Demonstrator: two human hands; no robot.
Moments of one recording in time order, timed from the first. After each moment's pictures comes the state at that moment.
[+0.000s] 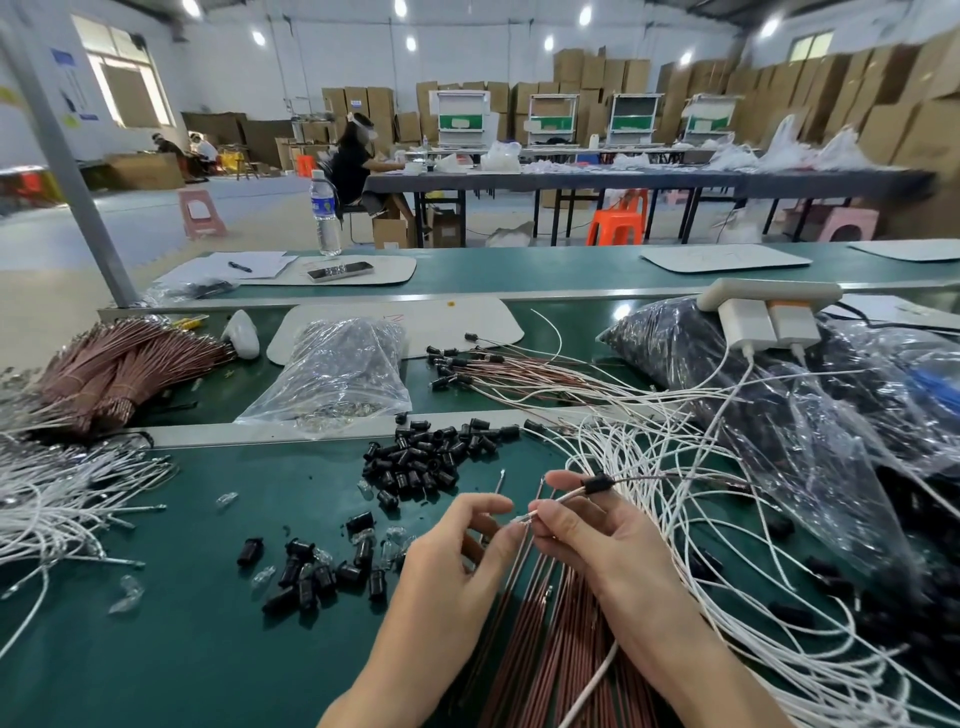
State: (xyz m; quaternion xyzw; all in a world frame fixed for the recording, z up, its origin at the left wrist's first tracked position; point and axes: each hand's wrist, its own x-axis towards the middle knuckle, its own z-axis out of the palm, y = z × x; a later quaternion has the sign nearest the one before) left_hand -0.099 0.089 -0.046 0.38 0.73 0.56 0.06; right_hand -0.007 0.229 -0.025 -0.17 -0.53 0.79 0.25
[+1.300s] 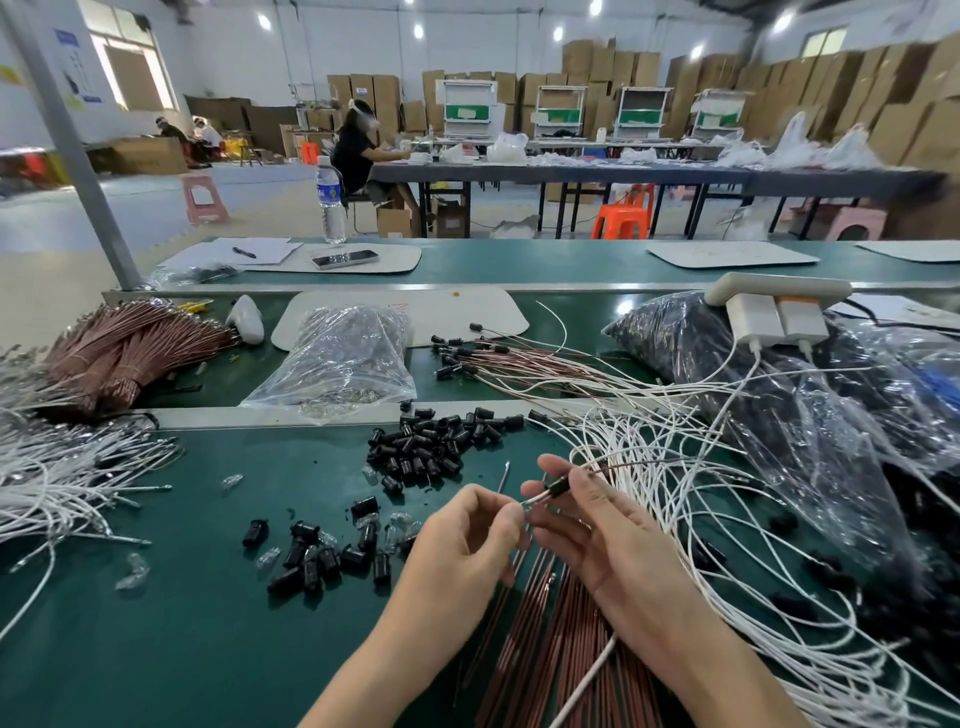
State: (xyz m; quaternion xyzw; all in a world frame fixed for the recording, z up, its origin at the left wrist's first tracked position) left_hand -0.094 0.090 -0.031 0.32 0.69 0.62 0.18; right_hand -0.007 0.228 -0.020 -0.15 -0.45 0.86 0.19
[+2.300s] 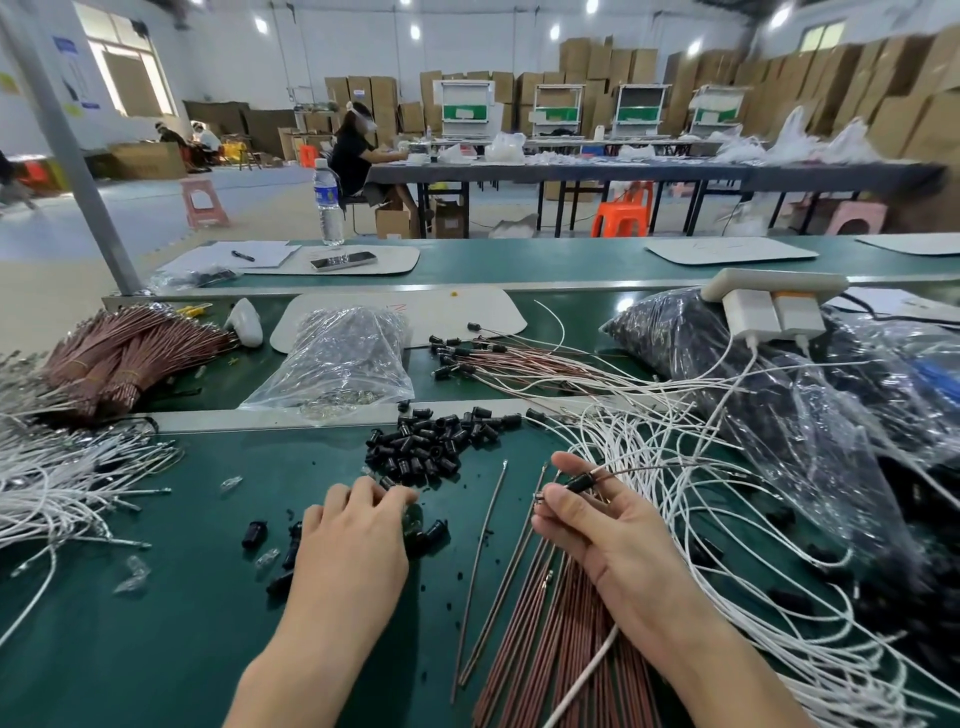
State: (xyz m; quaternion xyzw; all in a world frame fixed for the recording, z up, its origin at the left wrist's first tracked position) left_hand -0.138 0.053 -0.034 0.29 0.95 0.10 -0.10; right_hand -0.007 0.234 -0.024 -0.18 -0.44 0.85 0.22
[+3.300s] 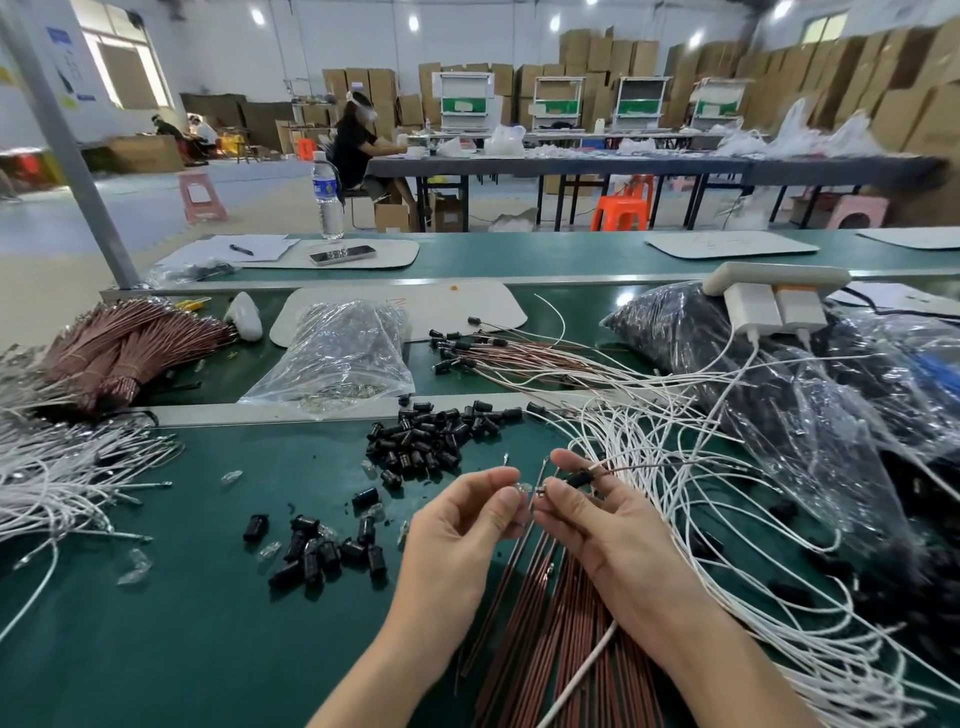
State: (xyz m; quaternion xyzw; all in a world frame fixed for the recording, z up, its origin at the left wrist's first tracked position) left_hand -0.089 0.100 -0.034 0.25 0.59 0.74 0.20; right_hand -0.010 0.234 -0.026 -0.18 -0.43 0.86 0.22
